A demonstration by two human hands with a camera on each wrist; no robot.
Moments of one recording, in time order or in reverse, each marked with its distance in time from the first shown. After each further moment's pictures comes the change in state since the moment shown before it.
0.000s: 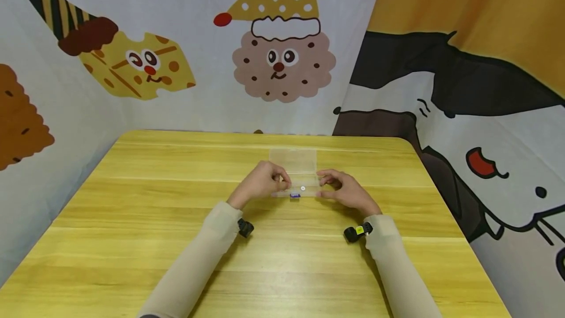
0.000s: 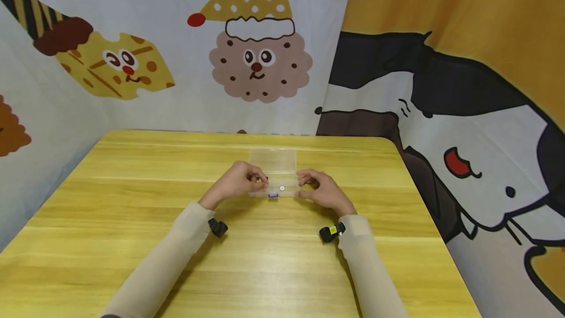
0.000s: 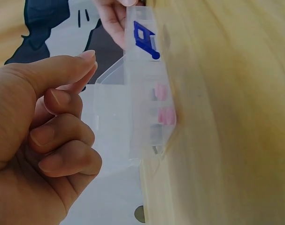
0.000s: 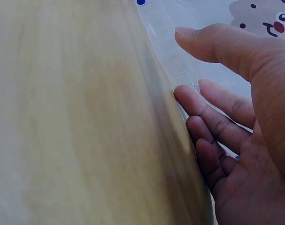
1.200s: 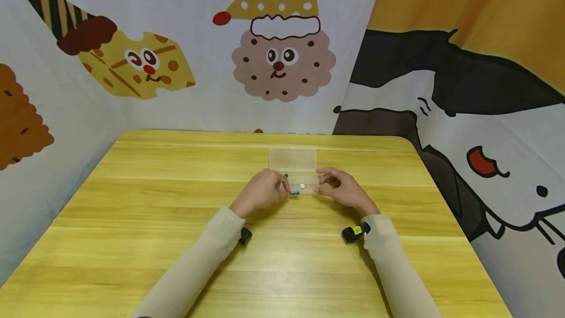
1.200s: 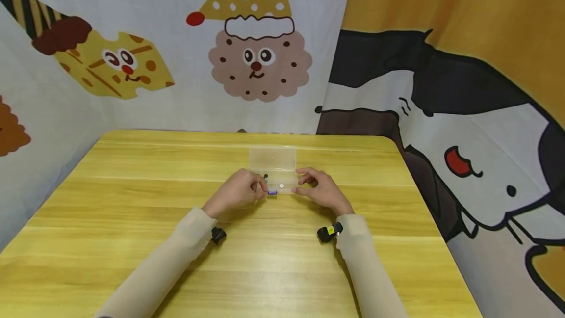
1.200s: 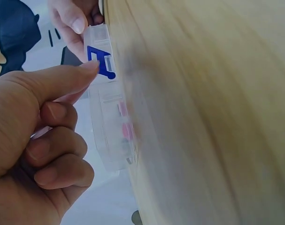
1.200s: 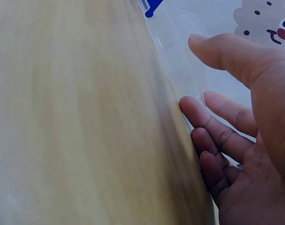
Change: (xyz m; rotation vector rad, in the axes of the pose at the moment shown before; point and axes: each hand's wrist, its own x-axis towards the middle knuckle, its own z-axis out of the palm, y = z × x) left_hand -0.006 -0.002 0.019 0.281 0.018 -0.008; right_hand 0.017 0.031 0.009 -0.060 0.091 -0.021
